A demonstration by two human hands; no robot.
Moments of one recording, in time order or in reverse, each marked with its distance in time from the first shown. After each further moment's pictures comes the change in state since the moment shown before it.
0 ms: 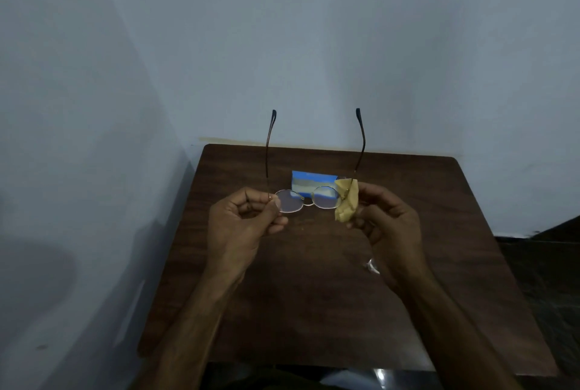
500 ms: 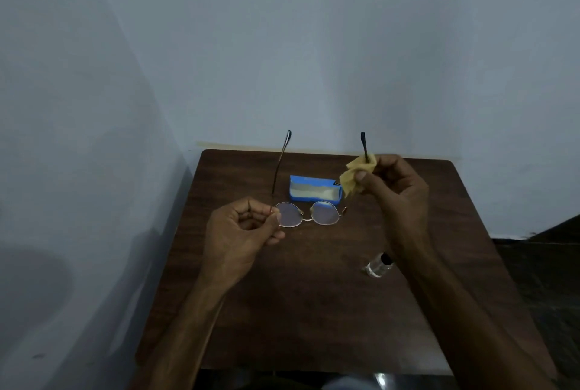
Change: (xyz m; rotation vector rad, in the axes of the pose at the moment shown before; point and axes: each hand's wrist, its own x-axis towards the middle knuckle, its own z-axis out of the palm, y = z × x) left_hand 0.001 -0.002 -0.009 0.156 -0.094 0.034; right_hand 0.026 -0.033 0.012 -0.192 0.039 -0.275
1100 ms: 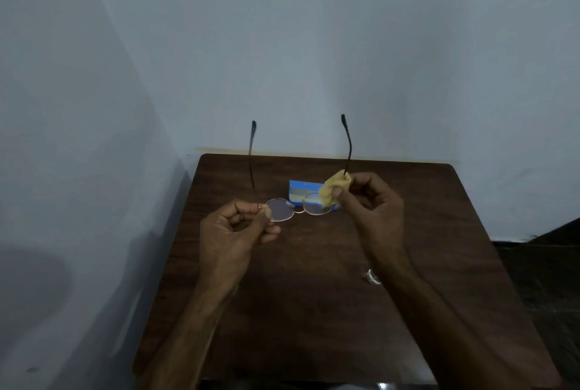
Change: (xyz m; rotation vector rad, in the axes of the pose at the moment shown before) left_hand 0.007 0.000 0.002 -0.169 0.118 -0.025; right_hand -0.004 0.024 0.017 -0.179 -0.001 0.029
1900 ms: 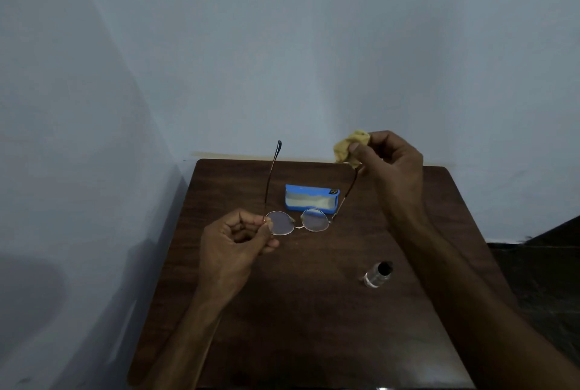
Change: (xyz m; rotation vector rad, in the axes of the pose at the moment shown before) left_hand -0.001 -0.007 0.000 0.146 -0.066 0.059; right_hand 0.051 -0.047 -0.012 0.044 0.032 -0.094
